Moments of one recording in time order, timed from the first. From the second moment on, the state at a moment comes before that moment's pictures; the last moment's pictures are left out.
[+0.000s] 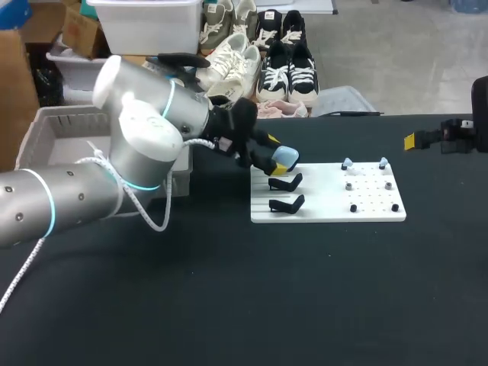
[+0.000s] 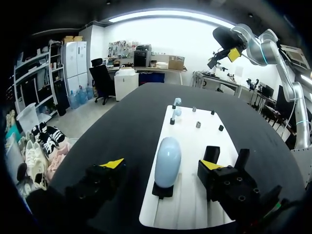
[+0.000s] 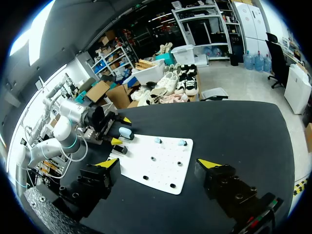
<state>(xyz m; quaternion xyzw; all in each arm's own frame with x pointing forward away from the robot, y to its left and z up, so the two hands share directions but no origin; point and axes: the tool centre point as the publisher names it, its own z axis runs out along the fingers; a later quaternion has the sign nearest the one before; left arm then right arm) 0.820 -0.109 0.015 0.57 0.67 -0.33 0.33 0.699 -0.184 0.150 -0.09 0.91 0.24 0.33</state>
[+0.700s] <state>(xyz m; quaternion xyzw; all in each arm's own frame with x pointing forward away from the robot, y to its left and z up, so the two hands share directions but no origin) 0.819 -0.109 0.008 0.57 0.68 -0.33 0.33 0.699 -0.184 0.150 -0.09 0.91 0.24 0.33</state>
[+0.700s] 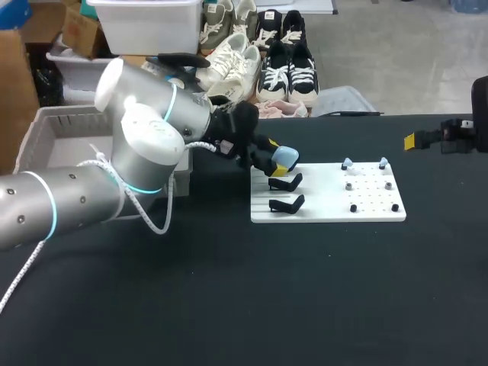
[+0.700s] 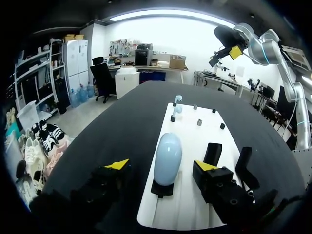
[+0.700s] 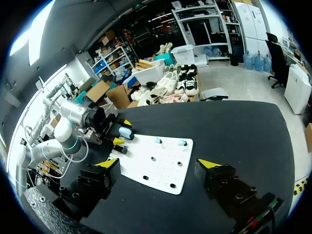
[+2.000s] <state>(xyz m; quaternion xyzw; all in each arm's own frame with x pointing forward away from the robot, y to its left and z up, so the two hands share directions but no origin) 0.820 -0.113 0.007 0.56 0.68 -0.35 0.33 0.699 -0.184 0.150 -0.09 0.91 0.24 0.33</state>
